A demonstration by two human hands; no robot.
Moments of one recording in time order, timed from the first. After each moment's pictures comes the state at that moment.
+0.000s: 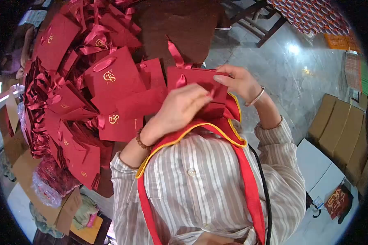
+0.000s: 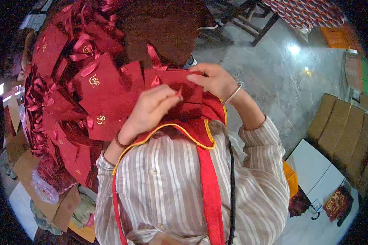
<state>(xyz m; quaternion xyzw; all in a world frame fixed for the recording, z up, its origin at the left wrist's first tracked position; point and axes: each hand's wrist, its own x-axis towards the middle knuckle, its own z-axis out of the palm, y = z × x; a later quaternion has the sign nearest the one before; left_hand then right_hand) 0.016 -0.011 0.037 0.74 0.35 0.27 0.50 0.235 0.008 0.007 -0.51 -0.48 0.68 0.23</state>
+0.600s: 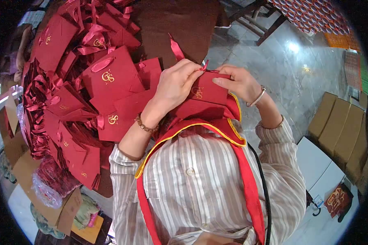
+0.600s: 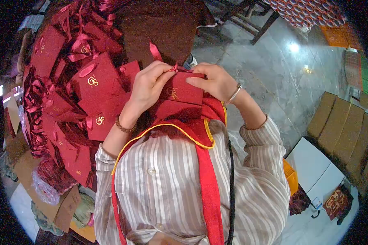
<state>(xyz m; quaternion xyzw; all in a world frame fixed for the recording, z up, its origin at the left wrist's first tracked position) 0.024 0.023 0.009 0.77 0.42 0.31 0.36 0.240 0.009 0.000 -0.47 -0.62 0.59 0.21</state>
